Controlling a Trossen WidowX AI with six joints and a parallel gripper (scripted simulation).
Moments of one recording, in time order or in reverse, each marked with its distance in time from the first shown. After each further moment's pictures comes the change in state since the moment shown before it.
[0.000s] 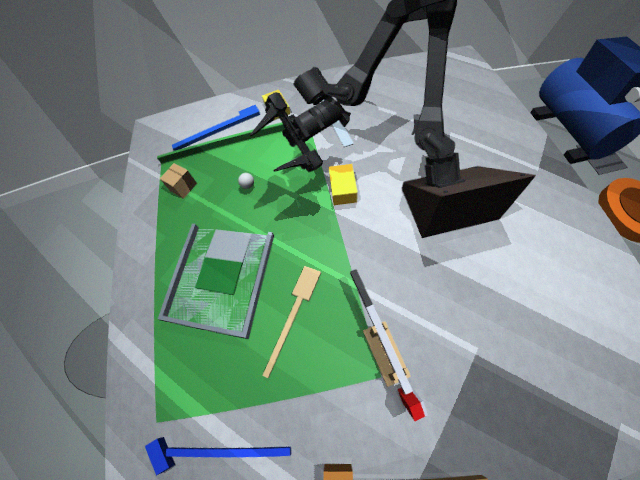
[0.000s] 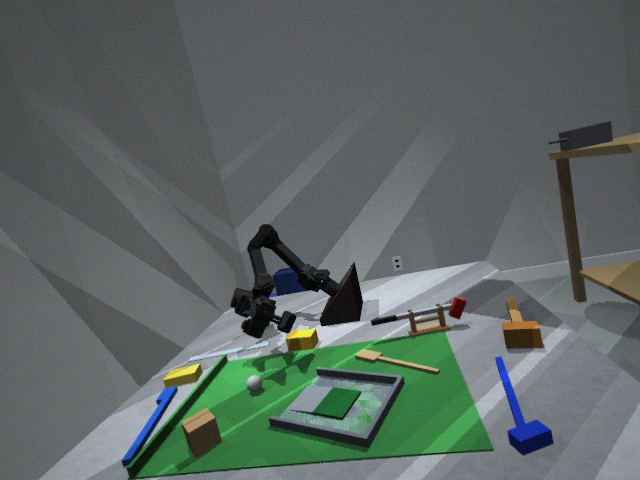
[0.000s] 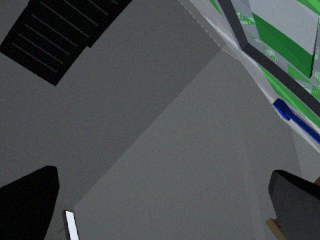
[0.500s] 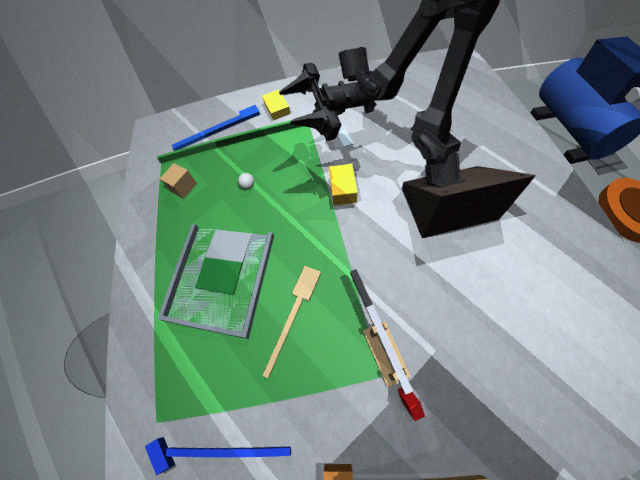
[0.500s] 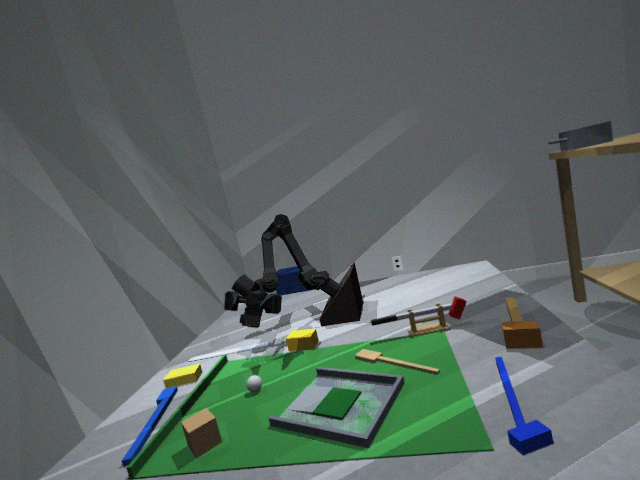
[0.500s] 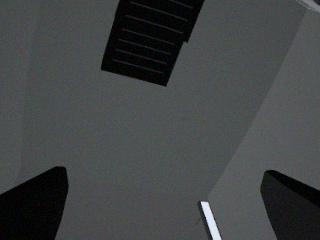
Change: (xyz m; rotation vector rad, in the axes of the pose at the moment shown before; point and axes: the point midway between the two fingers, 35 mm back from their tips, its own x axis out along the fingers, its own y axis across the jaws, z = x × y) arm -0.100 0.049 0.004 0.378 0.038 0.323
